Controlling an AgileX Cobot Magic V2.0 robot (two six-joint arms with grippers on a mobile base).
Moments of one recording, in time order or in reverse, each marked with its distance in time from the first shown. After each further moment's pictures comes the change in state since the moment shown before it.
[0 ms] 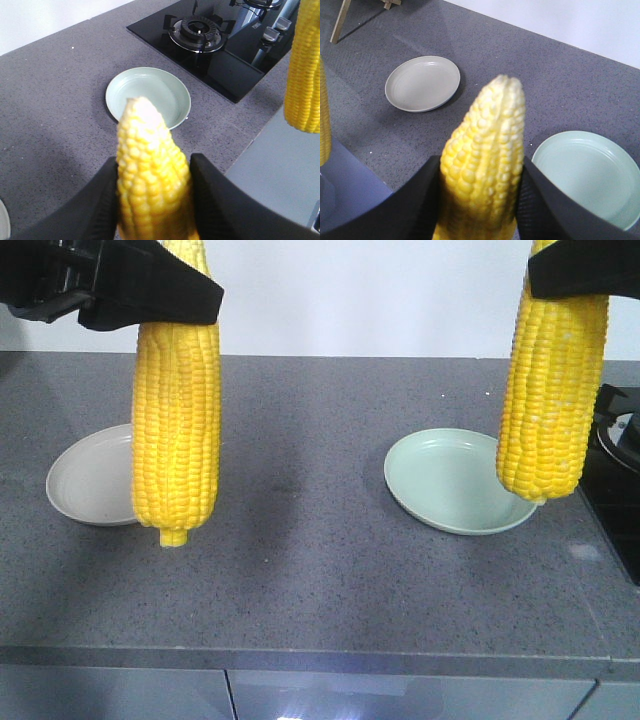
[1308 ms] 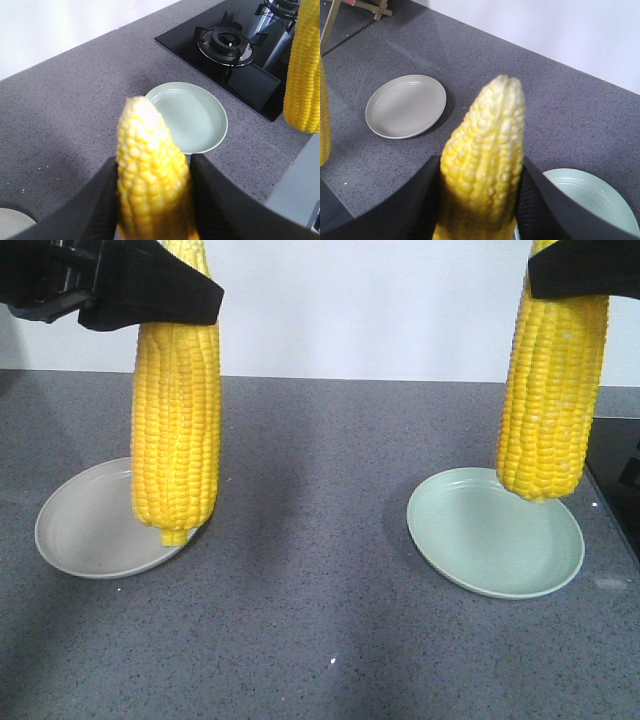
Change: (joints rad) left arm 0.000 0.000 0.000 0.000 0.000 0.000; right arm 0.000 0.000 0.000 0.000 0.000 0.000
